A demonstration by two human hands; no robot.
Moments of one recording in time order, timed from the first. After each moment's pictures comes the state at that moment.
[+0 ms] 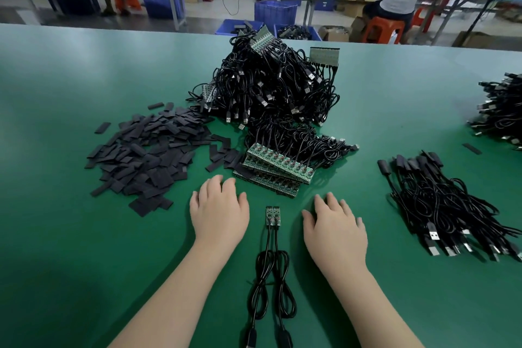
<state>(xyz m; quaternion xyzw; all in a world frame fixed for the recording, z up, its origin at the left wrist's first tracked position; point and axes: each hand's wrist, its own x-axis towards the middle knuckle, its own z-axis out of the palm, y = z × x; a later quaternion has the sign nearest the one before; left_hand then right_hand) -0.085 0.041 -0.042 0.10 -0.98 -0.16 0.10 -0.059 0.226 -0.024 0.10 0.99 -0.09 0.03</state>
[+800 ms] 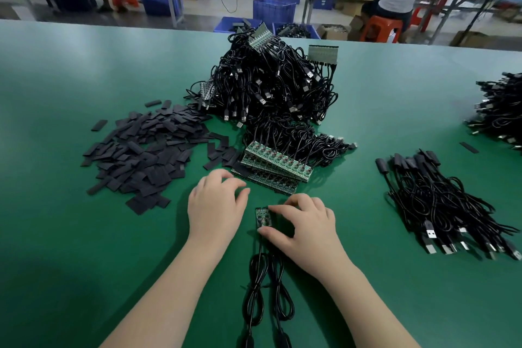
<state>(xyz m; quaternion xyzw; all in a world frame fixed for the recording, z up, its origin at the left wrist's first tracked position) -0.084 0.037 -0.029 0.03 -0.96 -0.20 0.19 -0.057 0.215 -0.030 -0.11 0.97 -0.20 -0.01</state>
